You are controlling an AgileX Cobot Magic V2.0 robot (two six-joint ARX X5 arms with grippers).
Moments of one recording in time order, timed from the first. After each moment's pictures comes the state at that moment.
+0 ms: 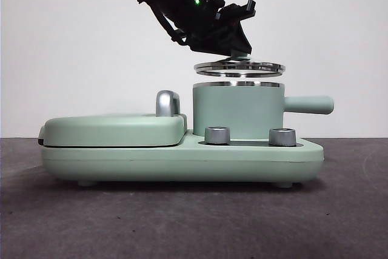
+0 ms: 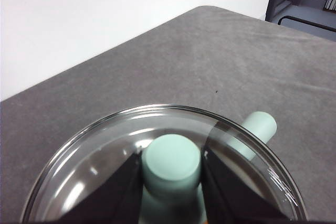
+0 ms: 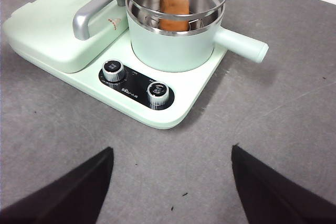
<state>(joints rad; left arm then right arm) -0.65 1.91 1.49 0.13 0.17 0.09 0.40 0.48 0.90 -0.95 -0.08 -0.04</state>
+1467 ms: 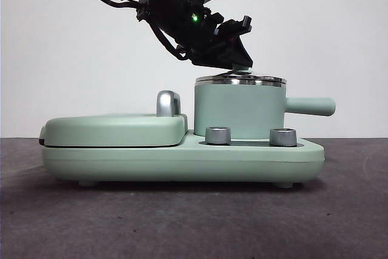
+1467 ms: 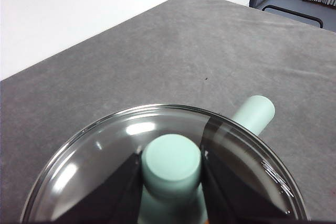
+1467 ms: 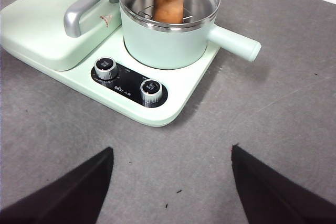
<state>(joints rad) -0.62 1.96 1.51 0.13 0.27 0.11 0.40 0.48 0.90 -0.95 -0.05 -0.04</state>
